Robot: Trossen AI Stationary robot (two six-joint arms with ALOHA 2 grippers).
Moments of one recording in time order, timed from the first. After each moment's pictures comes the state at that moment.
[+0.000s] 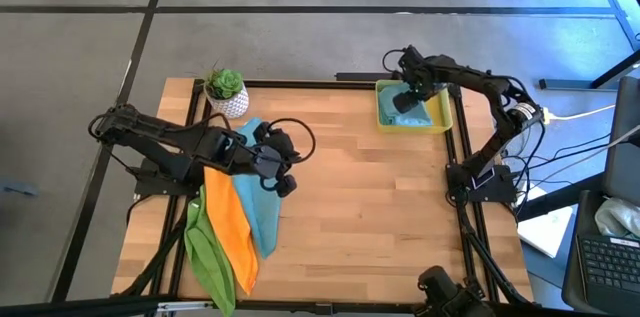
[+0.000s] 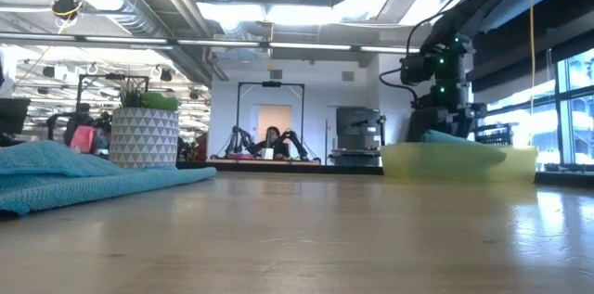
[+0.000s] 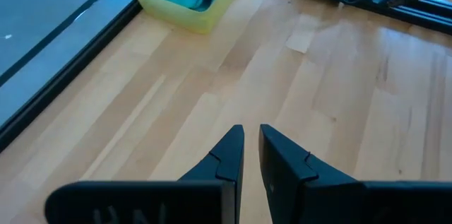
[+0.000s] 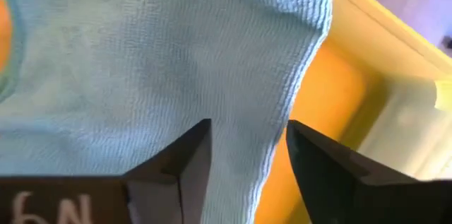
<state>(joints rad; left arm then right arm) -0.25 1.38 1.37 -0.79 -0.54 -0.54 -0.98 1.67 1.10 -0.85 0.21 0.07</state>
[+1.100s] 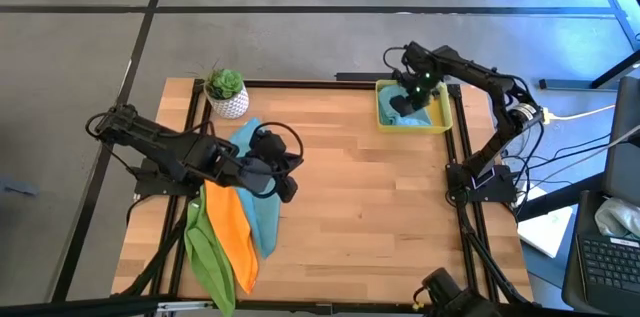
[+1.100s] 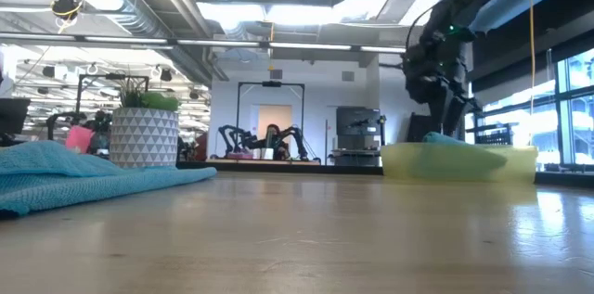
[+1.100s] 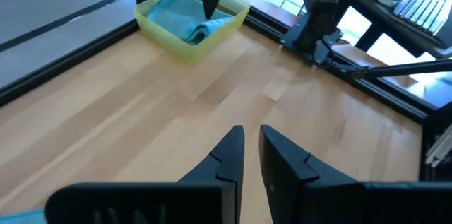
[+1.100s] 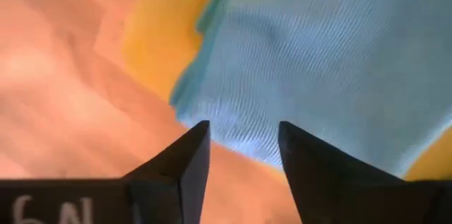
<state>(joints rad) -0.36 1.38 1.41 -0.73 -0.69 -0.78 -0.99 1.66 1.21 -1.14 -0.31 0.03</state>
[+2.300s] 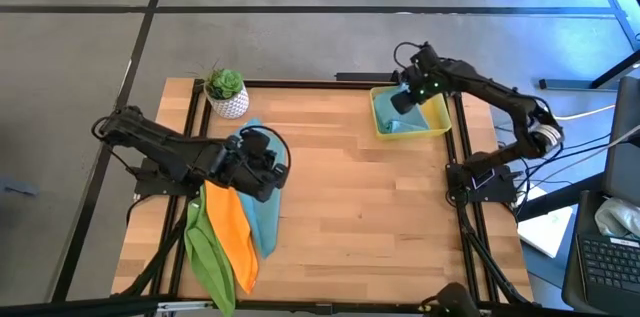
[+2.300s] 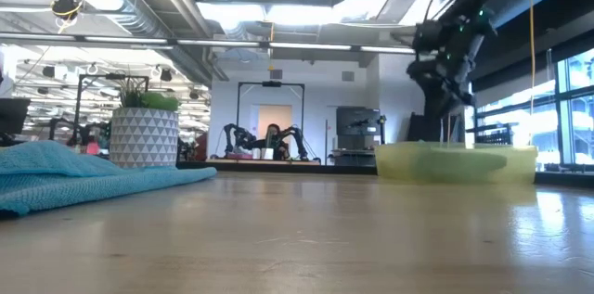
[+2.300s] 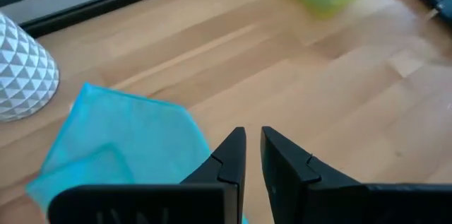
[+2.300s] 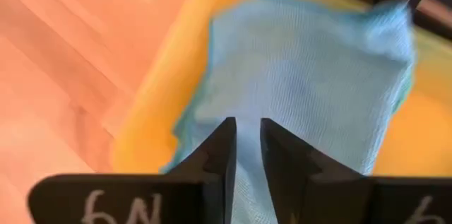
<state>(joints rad) -0.35 1.43 1.40 -1.23 -0.73 -1.34 -0.96 1.42 1.01 -0.75 -0.22 0.05</state>
